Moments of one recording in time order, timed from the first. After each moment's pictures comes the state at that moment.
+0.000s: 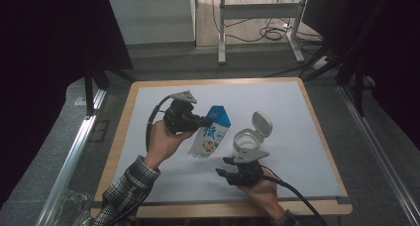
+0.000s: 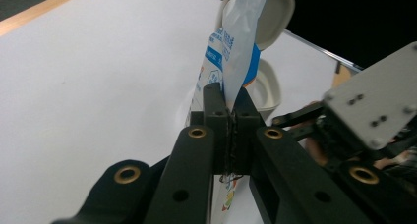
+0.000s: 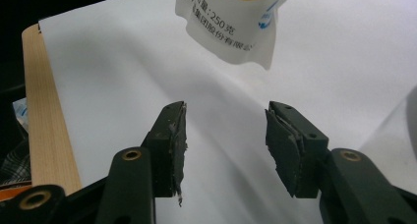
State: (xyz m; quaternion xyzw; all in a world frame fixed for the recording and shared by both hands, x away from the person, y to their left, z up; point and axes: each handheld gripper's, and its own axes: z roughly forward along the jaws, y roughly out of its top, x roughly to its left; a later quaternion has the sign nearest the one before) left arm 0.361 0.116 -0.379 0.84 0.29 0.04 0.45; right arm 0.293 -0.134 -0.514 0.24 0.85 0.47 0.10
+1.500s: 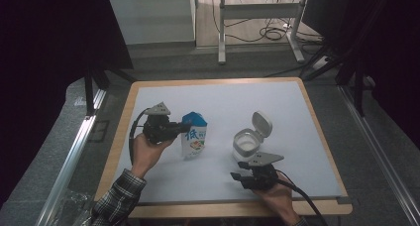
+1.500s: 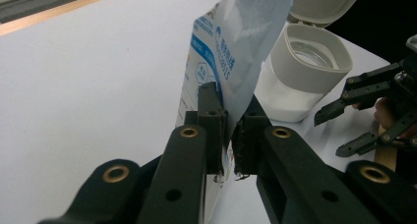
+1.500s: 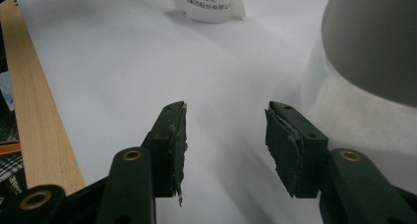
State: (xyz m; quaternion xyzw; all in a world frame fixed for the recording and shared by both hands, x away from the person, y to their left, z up) left arm 0.348 0.177 -0.433 0.80 0.34 0.09 0.48; right arm 0.289 -0.175 -0.523 0.26 0.85 0.44 0.10
